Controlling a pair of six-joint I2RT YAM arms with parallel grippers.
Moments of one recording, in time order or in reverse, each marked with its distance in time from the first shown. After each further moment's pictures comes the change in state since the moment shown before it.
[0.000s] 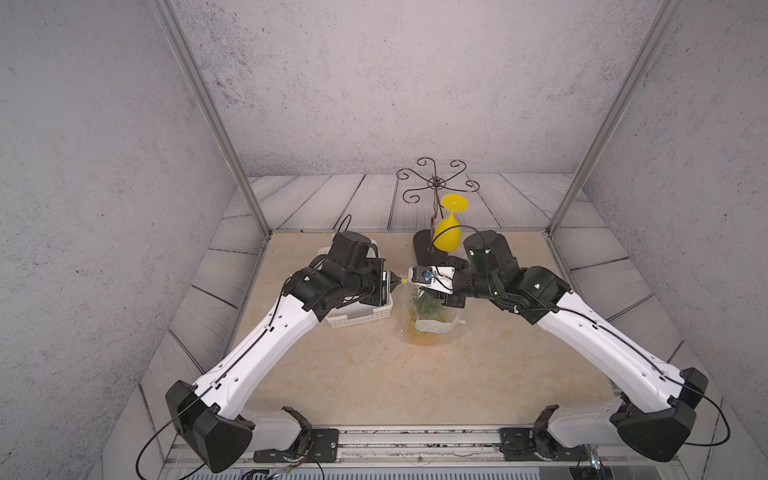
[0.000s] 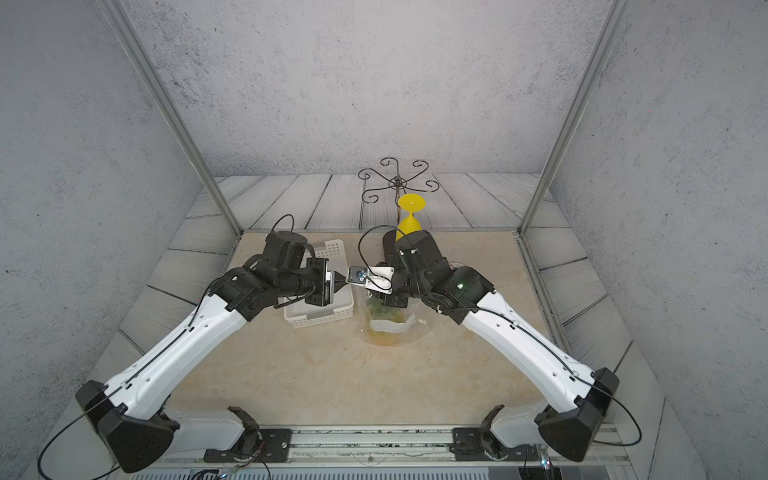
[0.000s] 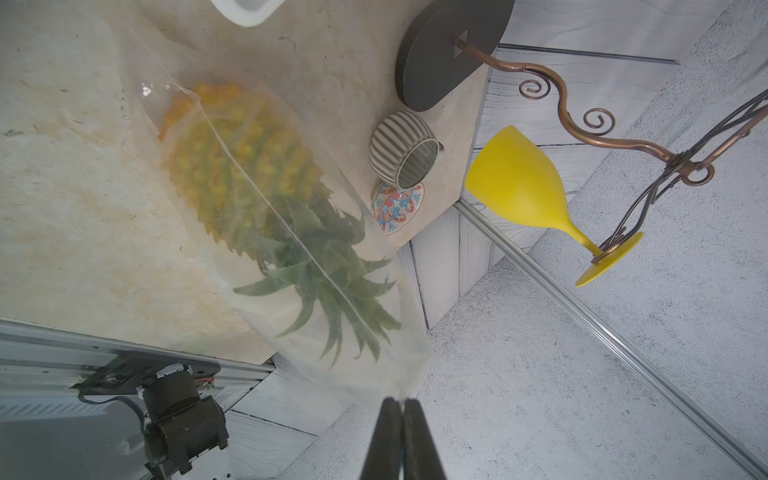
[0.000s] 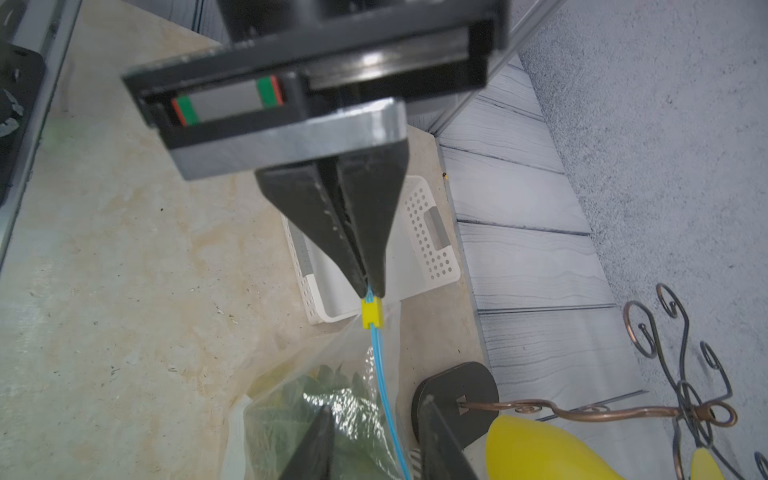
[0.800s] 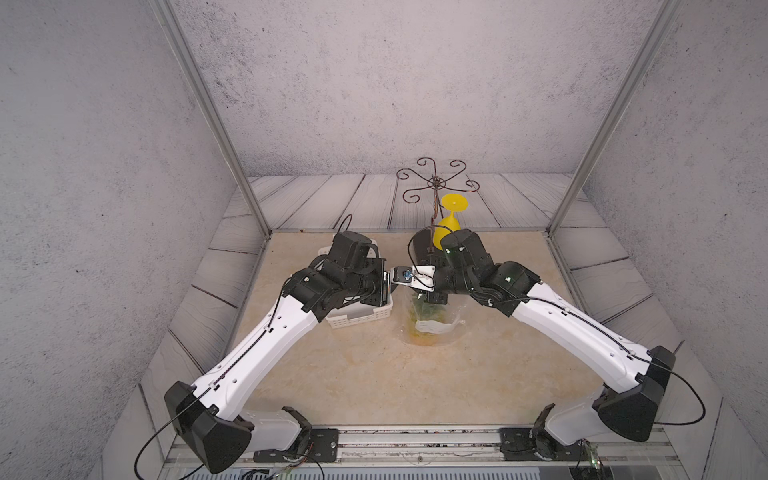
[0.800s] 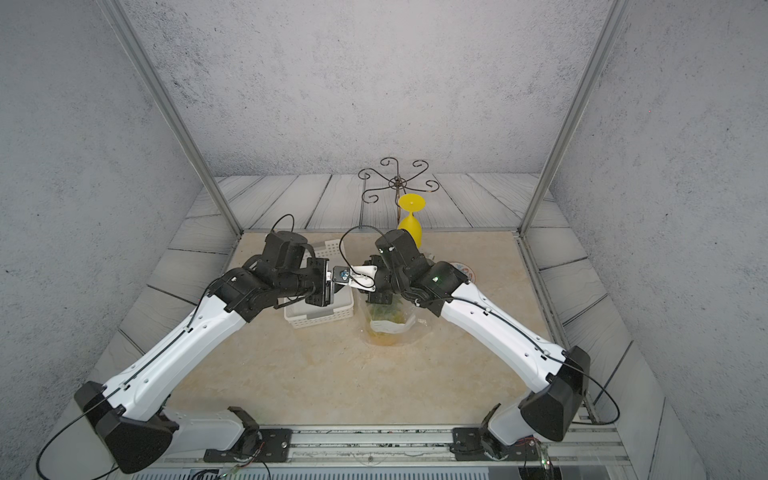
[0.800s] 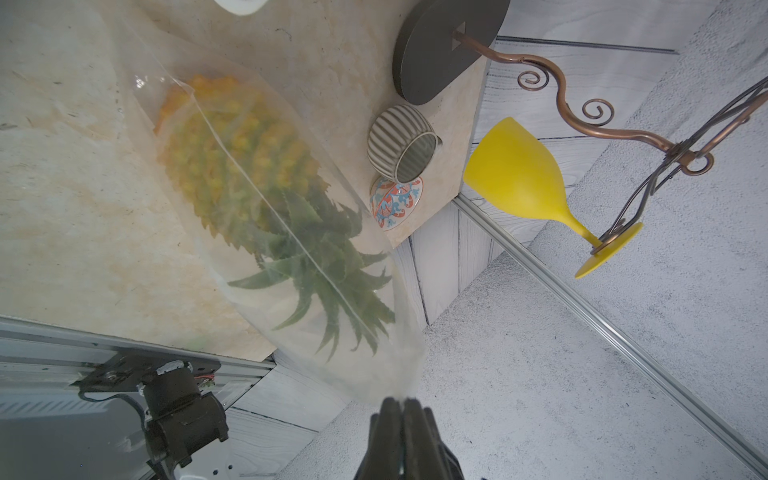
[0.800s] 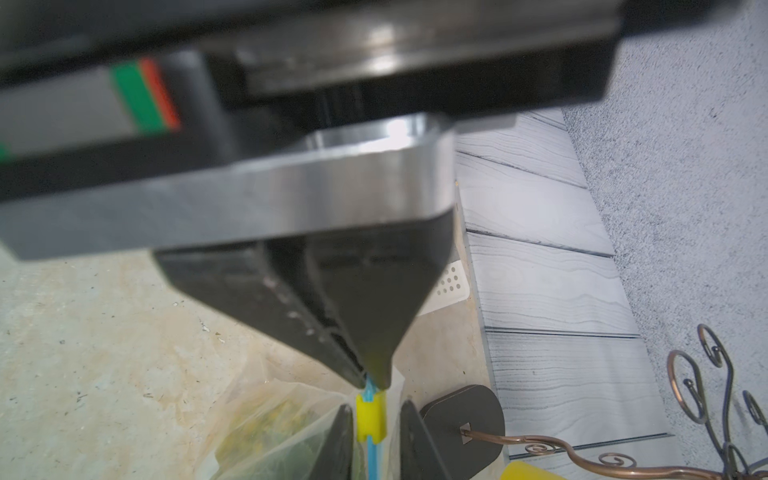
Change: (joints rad) left arm -0.011 -0.006 0.004 0.001 -0.002 -0.001; right arm 0.030 0.107 0.031 0.061 0.021 -0.006
